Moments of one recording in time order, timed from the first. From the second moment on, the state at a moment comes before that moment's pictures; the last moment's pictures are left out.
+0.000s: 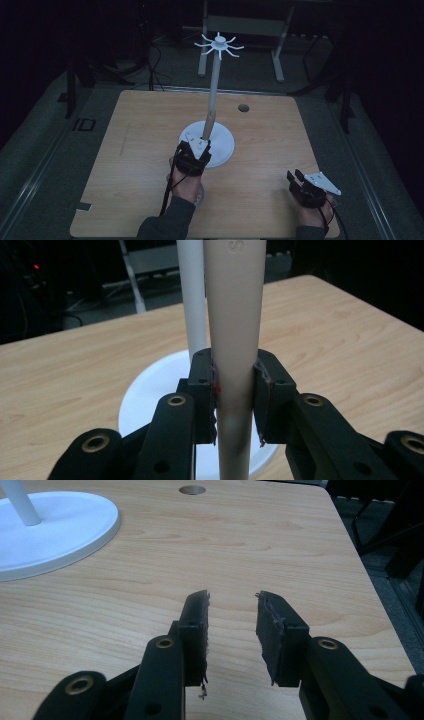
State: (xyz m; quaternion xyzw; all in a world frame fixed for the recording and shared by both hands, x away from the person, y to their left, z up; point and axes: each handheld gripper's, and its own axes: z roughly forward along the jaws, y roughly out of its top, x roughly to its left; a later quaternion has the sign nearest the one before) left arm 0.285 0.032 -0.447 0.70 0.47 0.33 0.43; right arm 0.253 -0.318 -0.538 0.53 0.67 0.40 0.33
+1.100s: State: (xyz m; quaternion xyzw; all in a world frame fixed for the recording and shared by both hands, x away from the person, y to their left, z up) left arm 0.289 0.011 -0.425 0.64 0.46 0.40 0.46; right arm 0.253 -0.316 -0.538 0.53 0.68 0.40 0.33
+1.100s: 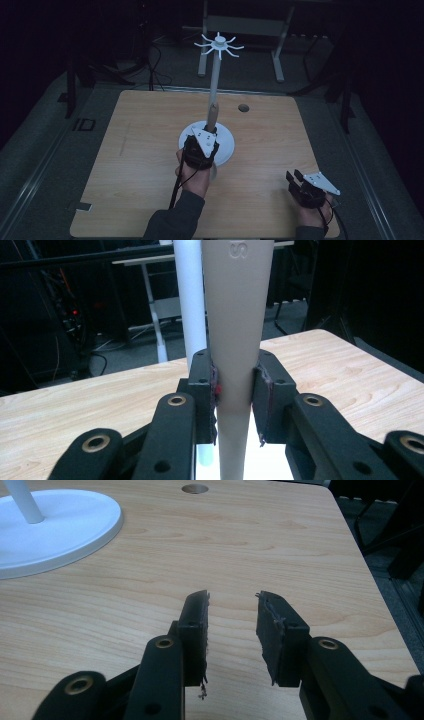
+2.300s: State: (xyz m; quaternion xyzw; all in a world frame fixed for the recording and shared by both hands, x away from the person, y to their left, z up) left arm 0.300 -0.001 -0.383 0.62 0.46 0.42 0.48; right arm 0.254 -0.315 -0.539 0.52 0.68 0.40 0.33
